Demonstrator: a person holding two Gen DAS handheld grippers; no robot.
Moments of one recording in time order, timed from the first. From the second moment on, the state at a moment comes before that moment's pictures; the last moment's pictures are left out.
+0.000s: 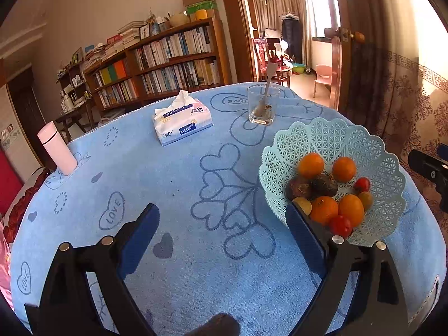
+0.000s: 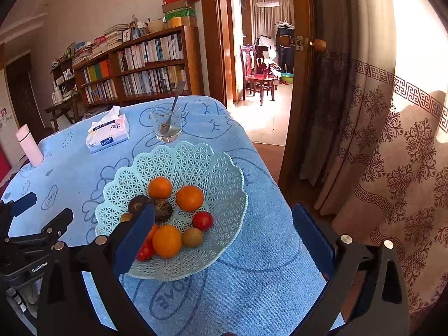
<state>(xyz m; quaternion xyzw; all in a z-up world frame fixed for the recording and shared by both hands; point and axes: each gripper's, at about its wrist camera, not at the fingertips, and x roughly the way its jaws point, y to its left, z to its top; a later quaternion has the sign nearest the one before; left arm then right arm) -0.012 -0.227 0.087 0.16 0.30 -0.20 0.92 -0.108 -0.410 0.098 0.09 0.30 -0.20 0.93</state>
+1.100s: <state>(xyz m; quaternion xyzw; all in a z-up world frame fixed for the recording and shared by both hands) -0.028 -0.236 0.078 0.19 0.28 -0.19 0.92 -0.098 -0.381 0.076 0.03 0.35 -0.17 0.92</state>
